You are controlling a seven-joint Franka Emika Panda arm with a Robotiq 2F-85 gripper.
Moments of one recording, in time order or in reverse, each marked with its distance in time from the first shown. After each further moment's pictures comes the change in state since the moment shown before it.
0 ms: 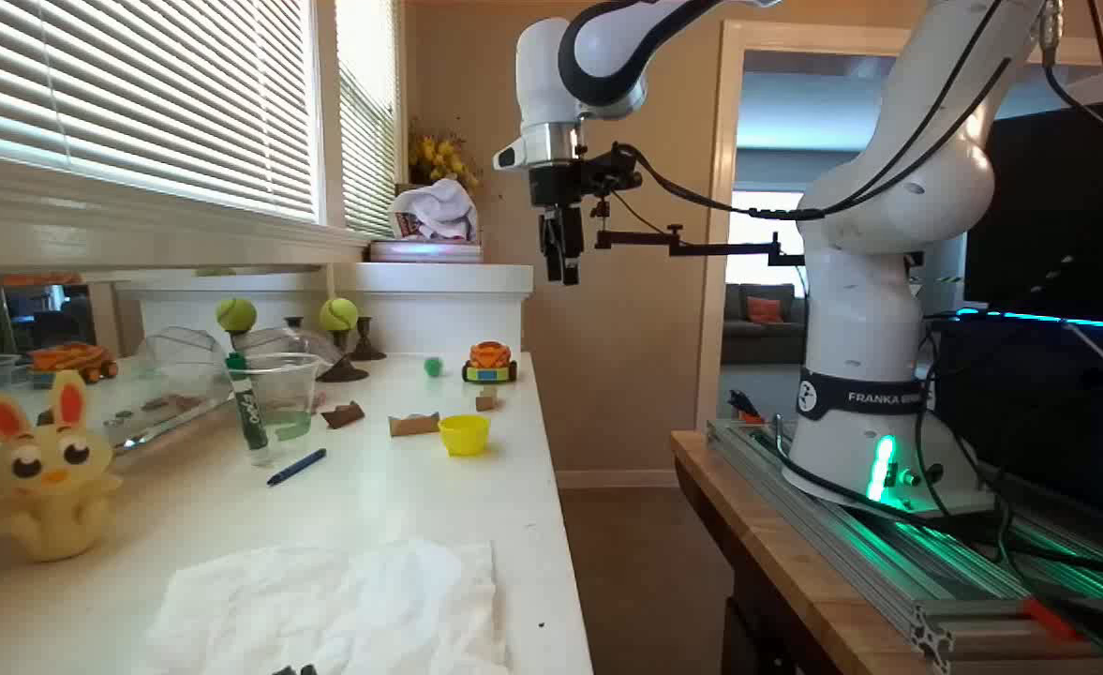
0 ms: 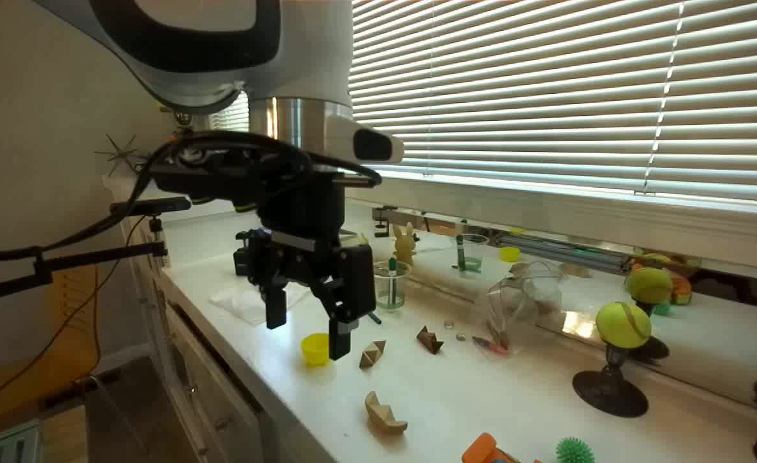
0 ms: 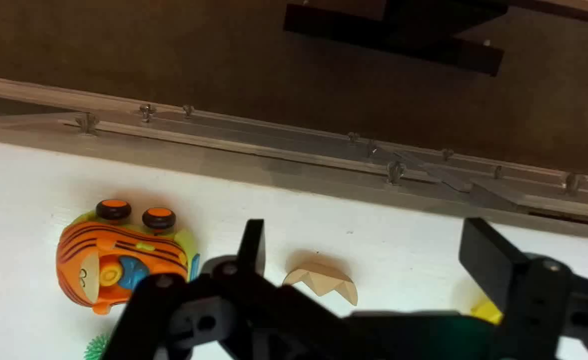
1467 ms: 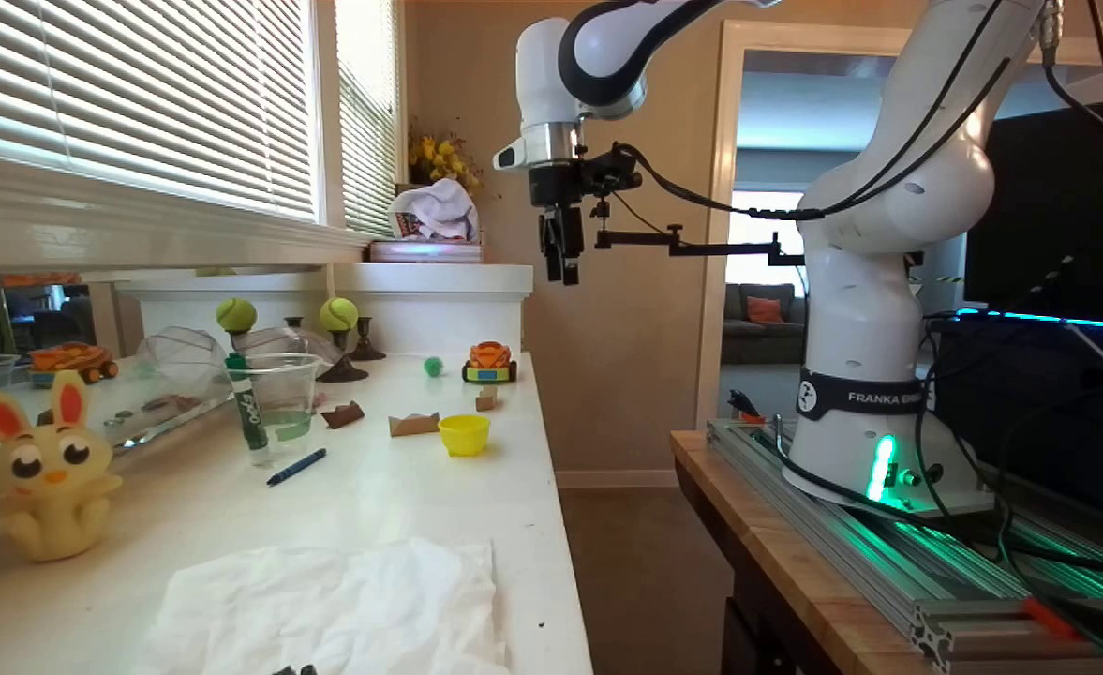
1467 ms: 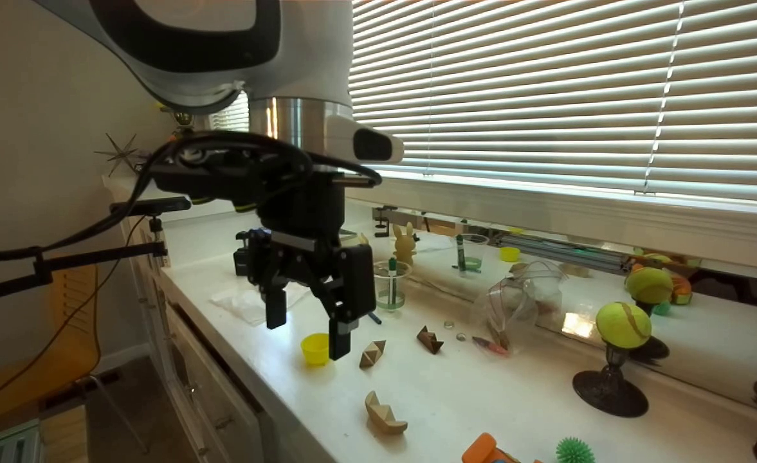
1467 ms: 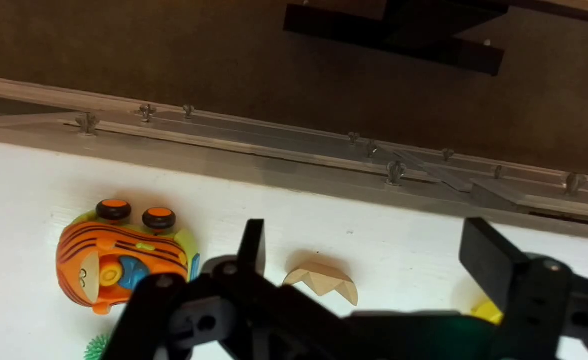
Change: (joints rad) arm 0.000 0.000 0.000 0.000 0.000 0.000 0.000
